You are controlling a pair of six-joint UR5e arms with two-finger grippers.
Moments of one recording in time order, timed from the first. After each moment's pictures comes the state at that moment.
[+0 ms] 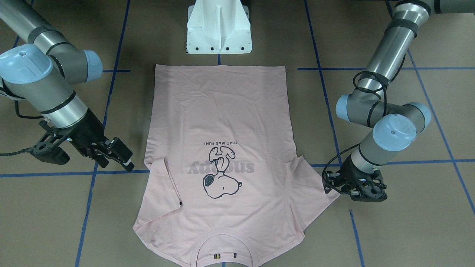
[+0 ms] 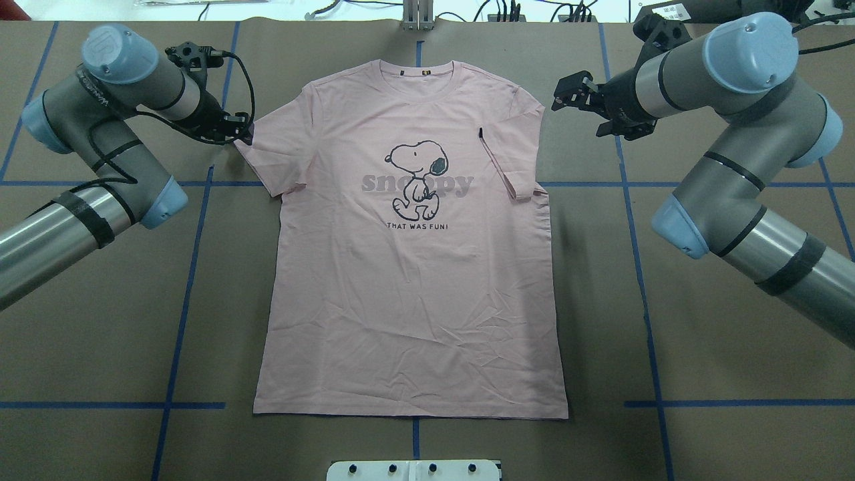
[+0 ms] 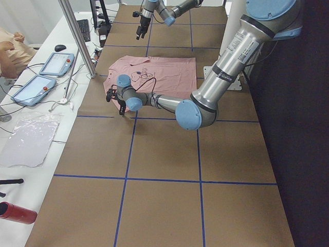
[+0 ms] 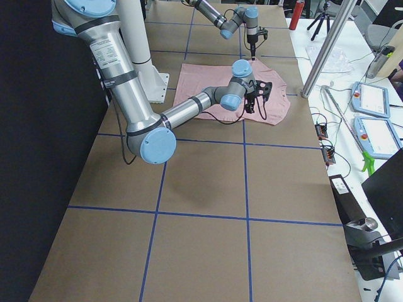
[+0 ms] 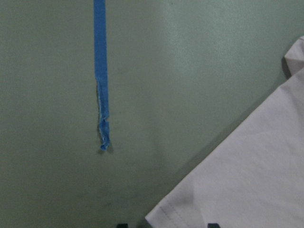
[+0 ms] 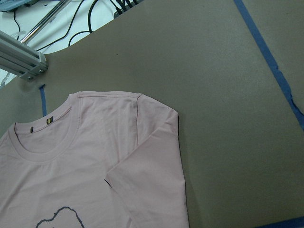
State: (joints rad) left arm -0.92 -2.21 -1.05 -2.28 -2.07 -0.91; right arm 0.90 -1.12 1.57 -0.95 1.98 1.46
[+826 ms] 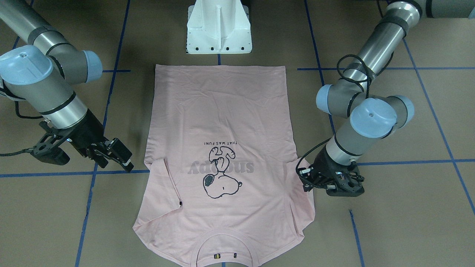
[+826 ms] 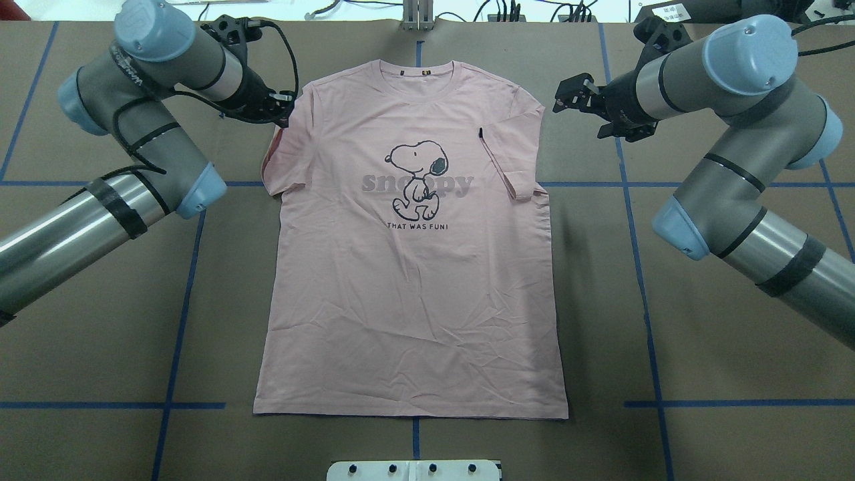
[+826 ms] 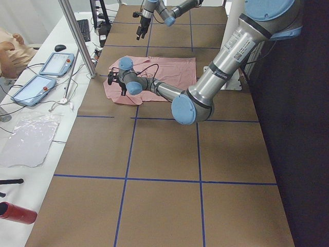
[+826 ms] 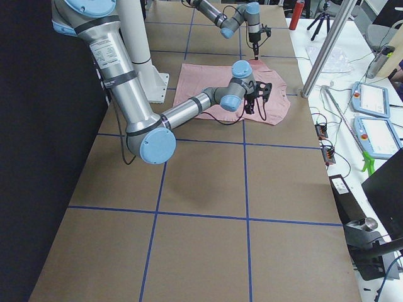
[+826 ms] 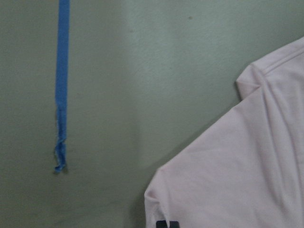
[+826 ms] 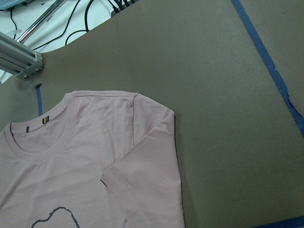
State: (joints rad) left arm -0.87 -2.29 -1.16 -2.24 -2.06 -1.10; right arm 0.90 -1.13 1.57 -0.95 1.98 1.45
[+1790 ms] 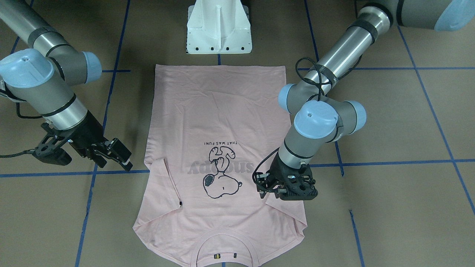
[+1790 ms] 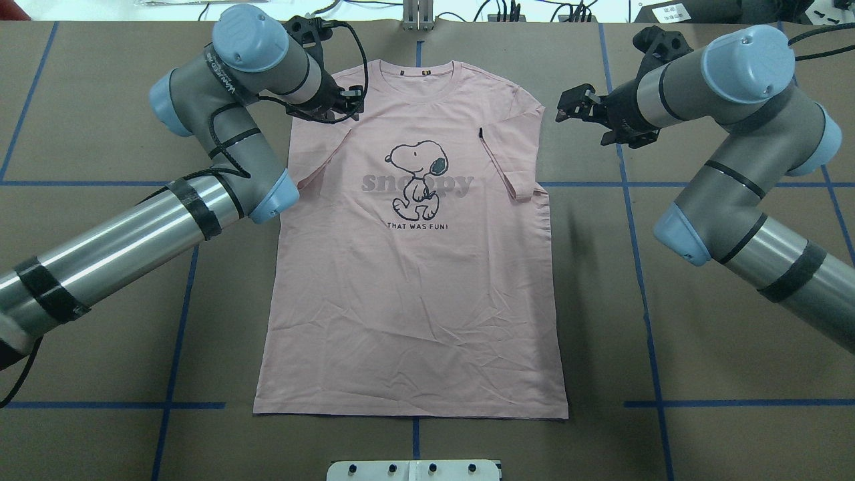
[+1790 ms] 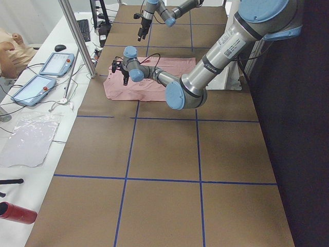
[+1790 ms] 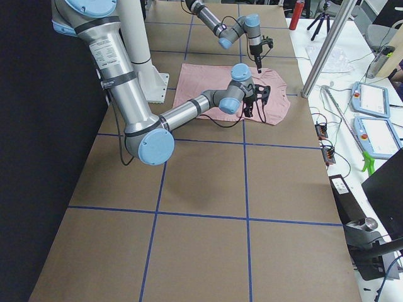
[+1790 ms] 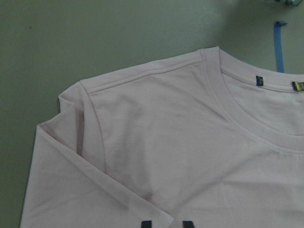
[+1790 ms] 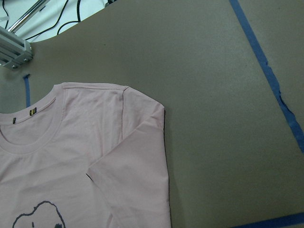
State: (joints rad) left arm -0.80 -2.41 -1.12 -2.24 -1.94 -1.17; right arm 0.87 -1.14 1.57 -0.95 1.97 1.43
